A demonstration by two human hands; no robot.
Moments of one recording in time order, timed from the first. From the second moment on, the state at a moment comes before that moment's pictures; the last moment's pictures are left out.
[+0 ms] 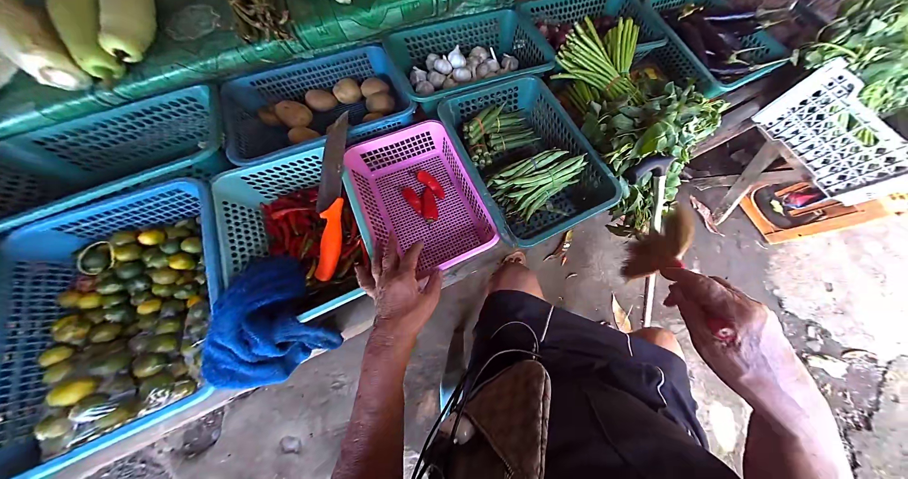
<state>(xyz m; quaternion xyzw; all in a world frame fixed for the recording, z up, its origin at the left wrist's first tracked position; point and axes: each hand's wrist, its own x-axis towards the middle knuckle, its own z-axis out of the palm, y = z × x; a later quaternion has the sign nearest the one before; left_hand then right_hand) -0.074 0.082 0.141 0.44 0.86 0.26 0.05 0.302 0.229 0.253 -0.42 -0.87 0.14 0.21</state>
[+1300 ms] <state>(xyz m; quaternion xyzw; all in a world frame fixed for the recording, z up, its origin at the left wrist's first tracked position) -0.021 0.348 0.159 0.57 0.79 0.00 0.24 0.389 0.206 0.038 -0.59 -0.78 0.19 0.08</state>
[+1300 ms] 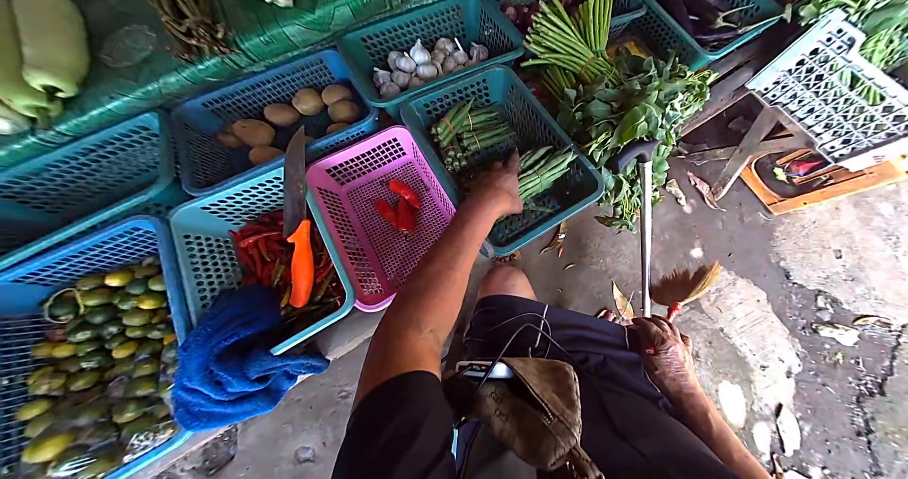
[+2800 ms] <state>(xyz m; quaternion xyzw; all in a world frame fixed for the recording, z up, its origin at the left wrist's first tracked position) -0.021 0.349 0.141 0.77 0.63 0.06 0.13 0.391 0.205 0.036 -0.61 -0.77 0.19 0.09</state>
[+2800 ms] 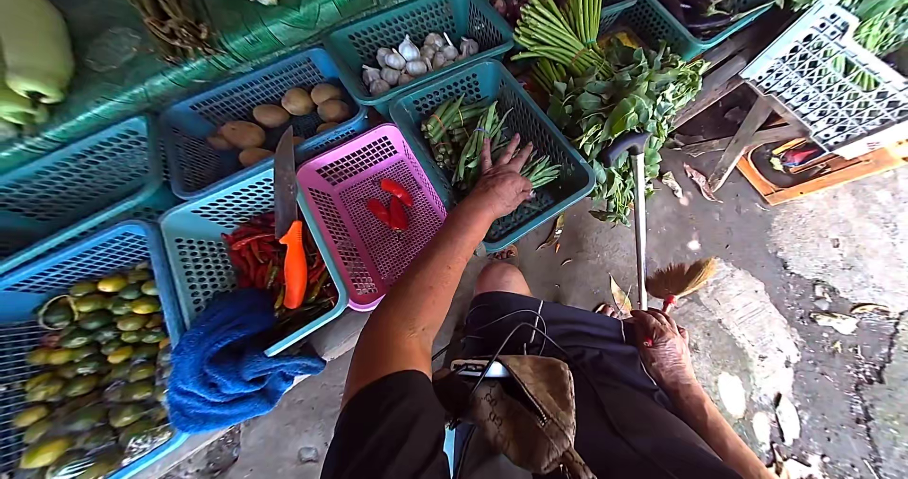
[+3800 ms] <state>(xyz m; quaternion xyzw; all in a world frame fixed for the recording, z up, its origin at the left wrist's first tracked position) -0.075 0.083 0.190 0.51 0.75 0.06 0.41 0.405 0.314 0.224 -0.52 -0.74 0.09 0.42</state>
